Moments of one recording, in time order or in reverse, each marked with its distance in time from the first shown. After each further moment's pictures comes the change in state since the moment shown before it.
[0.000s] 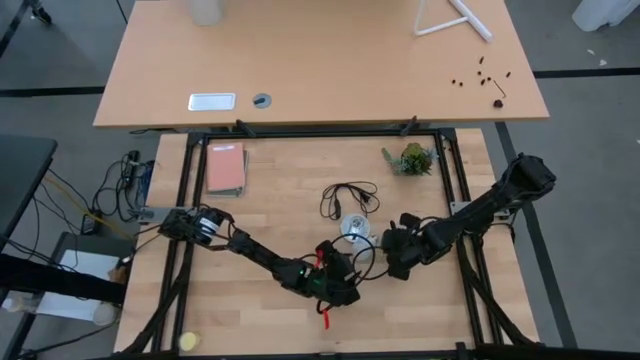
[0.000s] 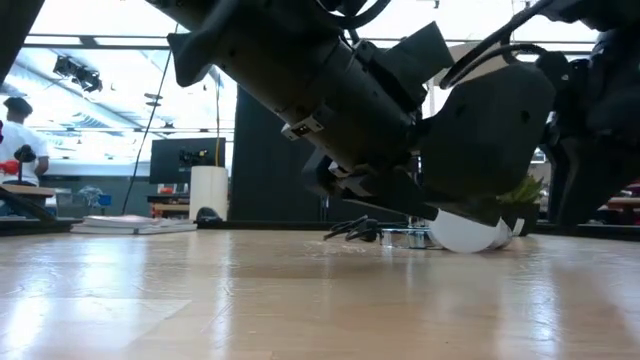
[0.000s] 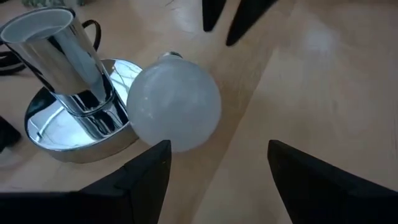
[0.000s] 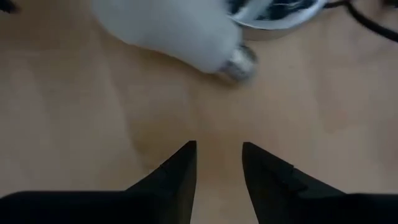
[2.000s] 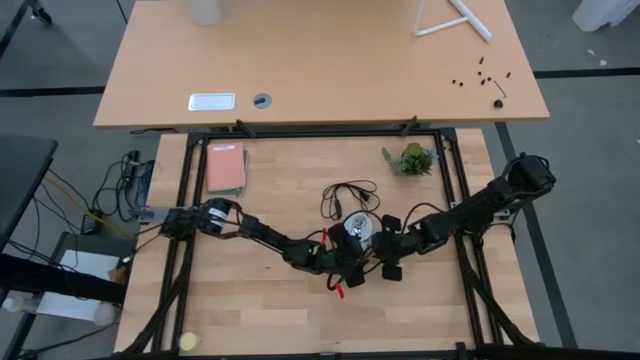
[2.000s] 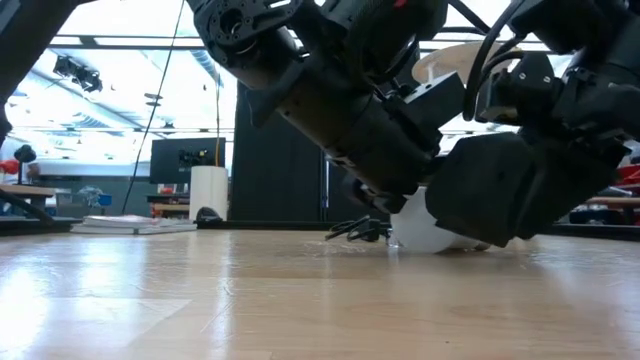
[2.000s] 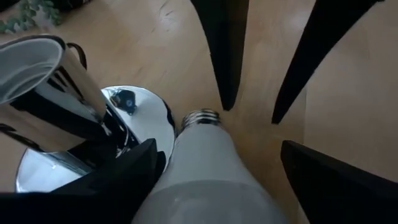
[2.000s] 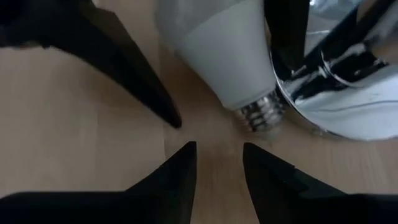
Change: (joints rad) left arm 0.142 0.032 -0.001 0.091 0.188 0.259; right arm -0.107 0.002 -0.136 0.475 -0.132 -0.316
